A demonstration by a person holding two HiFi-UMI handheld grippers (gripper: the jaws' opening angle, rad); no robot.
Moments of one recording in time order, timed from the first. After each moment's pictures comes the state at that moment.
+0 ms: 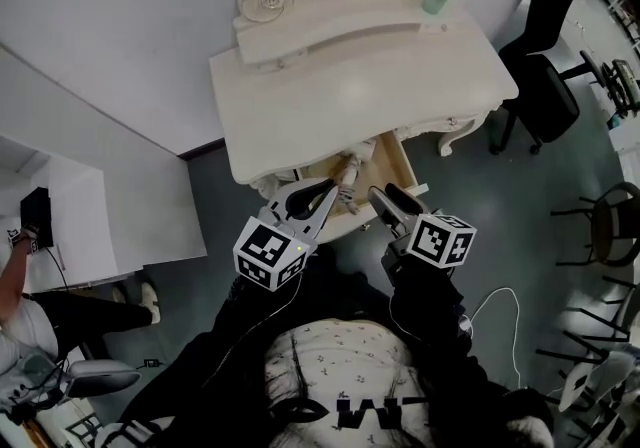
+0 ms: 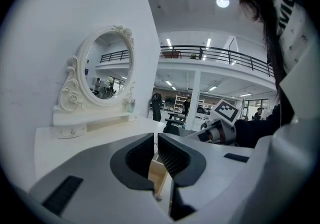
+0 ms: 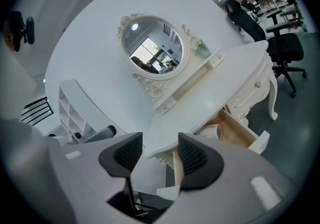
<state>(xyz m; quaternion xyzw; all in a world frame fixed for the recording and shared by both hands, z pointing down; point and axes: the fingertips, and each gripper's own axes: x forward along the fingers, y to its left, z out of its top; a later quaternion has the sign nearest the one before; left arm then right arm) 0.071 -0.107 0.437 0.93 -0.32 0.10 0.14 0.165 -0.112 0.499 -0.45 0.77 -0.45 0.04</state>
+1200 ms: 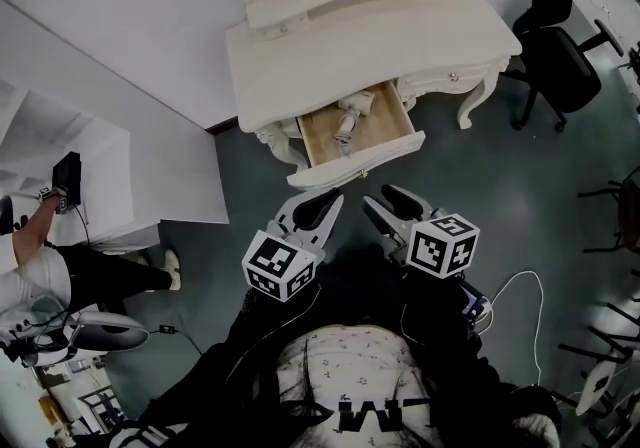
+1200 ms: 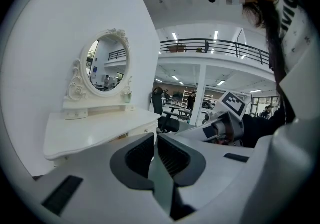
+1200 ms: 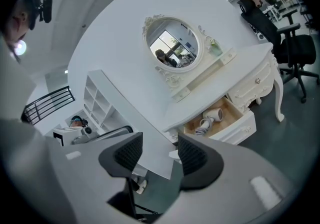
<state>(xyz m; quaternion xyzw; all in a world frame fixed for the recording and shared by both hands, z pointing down) 0.124 0.052 0.446 0.91 -0.37 0.13 0.15 0.185 0.042 0.481 -0.36 0.83 -0.42 0.01</state>
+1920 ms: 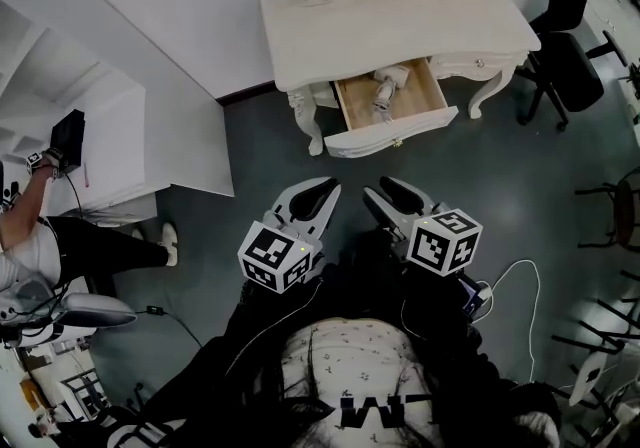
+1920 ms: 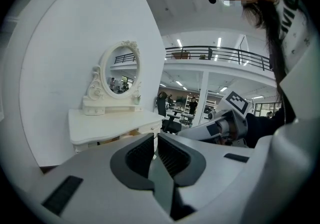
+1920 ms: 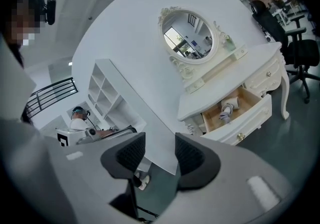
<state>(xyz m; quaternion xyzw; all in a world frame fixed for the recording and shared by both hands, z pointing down) 0.006 0.122 0.449 0.90 -0.39 0.10 0.16 0.072 0.113 0.470 -0.35 0.85 -0.40 -0.01</state>
